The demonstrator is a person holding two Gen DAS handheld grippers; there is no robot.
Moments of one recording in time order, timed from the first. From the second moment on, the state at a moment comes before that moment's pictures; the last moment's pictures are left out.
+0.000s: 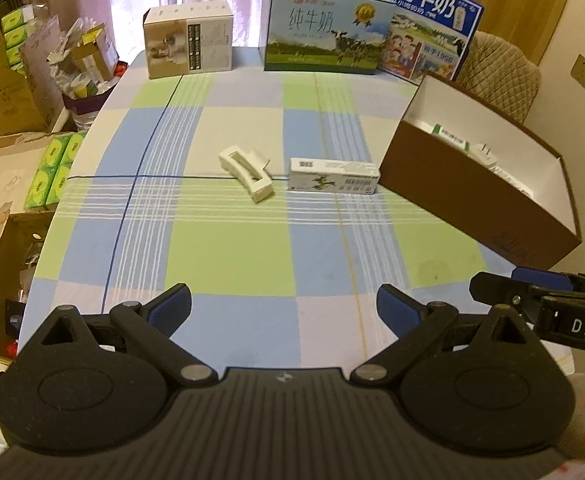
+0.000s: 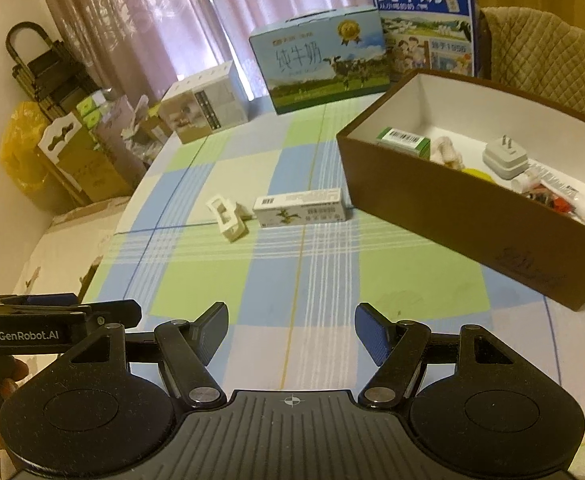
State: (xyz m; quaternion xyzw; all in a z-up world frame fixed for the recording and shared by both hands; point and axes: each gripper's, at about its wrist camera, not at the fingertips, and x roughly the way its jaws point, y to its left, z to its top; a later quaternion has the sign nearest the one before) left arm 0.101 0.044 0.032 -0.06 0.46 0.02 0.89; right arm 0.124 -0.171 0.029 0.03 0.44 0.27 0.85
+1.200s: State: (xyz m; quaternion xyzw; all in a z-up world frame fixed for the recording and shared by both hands) left arm 0.189 0.093 -0.053 -0.07 0.45 0.08 0.89; right arm 0.279 -0.083 -0.066 0.00 0.37 0.28 0.89
